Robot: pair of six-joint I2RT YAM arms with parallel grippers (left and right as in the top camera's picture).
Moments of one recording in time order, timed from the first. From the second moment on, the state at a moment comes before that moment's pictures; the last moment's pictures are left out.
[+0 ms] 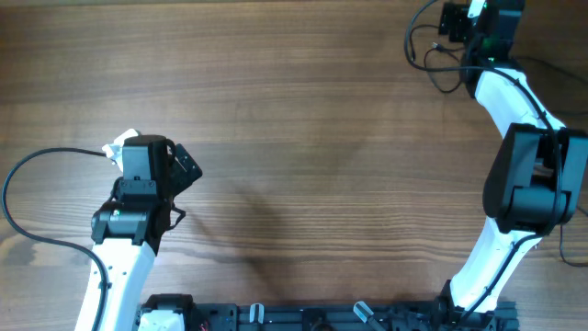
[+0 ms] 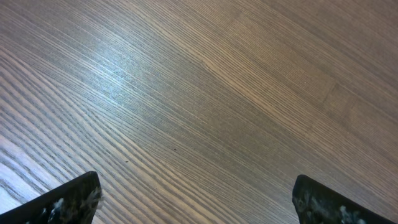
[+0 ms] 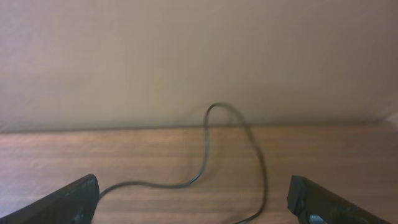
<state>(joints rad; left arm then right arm) -0.03 1.02 0.74 -0.67 -0.26 -0.59 -0.11 2.11 1.52 0.18 0.09 -0.13</state>
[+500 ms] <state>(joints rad) -0.03 1.02 0.74 -0.67 -0.26 -0.59 -0.05 2.00 1.52 -0.03 0.02 -0.09</state>
